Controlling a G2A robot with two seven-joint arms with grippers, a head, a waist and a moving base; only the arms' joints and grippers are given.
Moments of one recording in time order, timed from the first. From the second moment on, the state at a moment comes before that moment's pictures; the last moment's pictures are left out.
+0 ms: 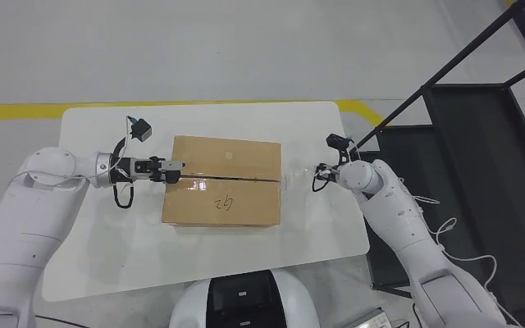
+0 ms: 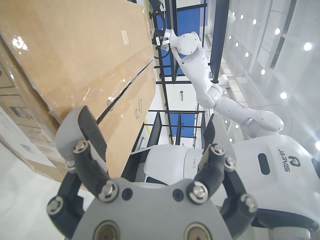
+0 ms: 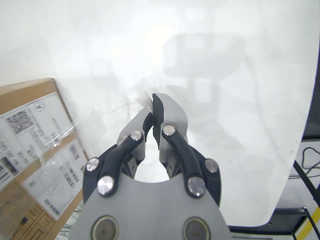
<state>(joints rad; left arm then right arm) 0.80 -0.92 -1.04 -1.15 -0.44 -0.32 -1.37 -1.04 -1.12 1.20 -1.16 -0.51 0.17 0.78</state>
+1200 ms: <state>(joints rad) 0.85 -0.91 -1.06 -1.24 -0.40 -0.28 -1.32 -1.06 -1.02 1.38 -1.44 0.70 -0.19 1.54</state>
